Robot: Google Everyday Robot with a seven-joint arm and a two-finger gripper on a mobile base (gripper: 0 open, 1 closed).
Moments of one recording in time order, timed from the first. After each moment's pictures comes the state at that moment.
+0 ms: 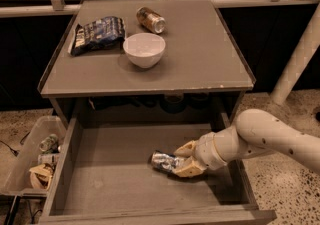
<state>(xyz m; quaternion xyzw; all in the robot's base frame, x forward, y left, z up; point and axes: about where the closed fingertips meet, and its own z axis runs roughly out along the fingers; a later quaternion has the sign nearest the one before) 0.450 -0.080 0.617 -0.59 0.71 0.26 0.28</state>
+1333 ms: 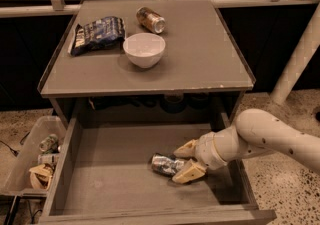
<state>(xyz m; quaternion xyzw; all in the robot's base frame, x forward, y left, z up) 0.451 -0.079 0.616 -0.59 0.71 0.26 0.28</state>
